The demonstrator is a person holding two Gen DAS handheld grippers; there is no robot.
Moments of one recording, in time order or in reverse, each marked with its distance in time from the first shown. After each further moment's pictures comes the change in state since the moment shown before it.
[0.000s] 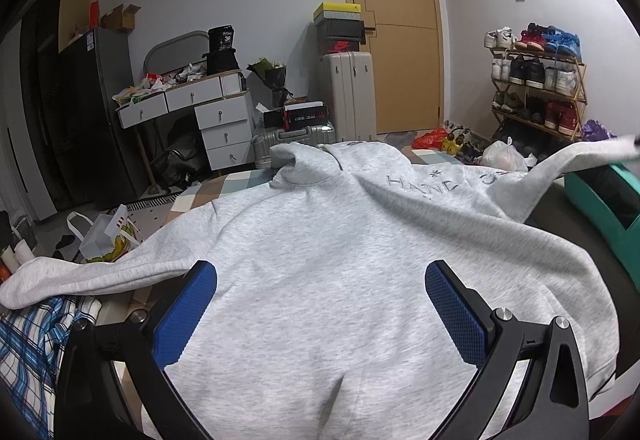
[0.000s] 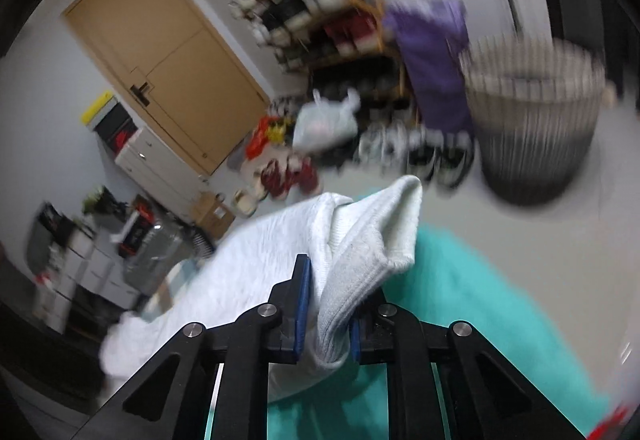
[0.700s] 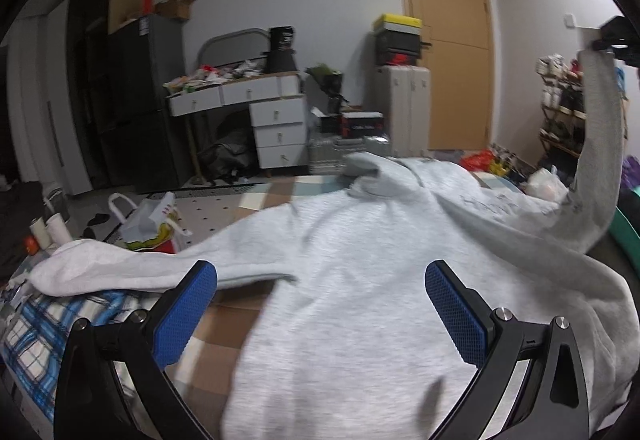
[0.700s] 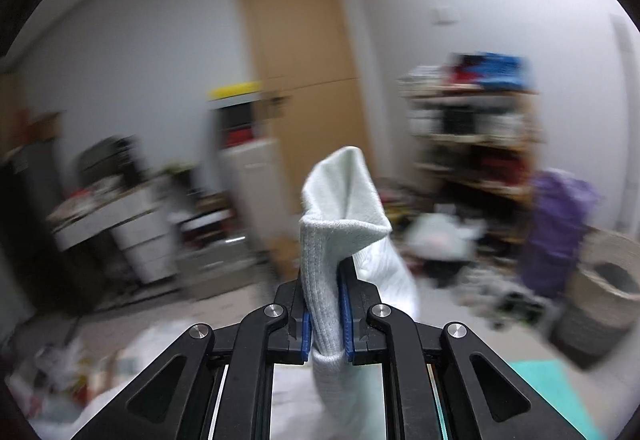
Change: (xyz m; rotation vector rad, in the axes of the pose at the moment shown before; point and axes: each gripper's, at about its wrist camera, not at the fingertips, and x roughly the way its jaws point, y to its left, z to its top) left arm -0.011 0.077 0.000 -0.129 -0.037 0.142; right arm -0.059 0.314 -0.018 -0.460 -0.230 0.293
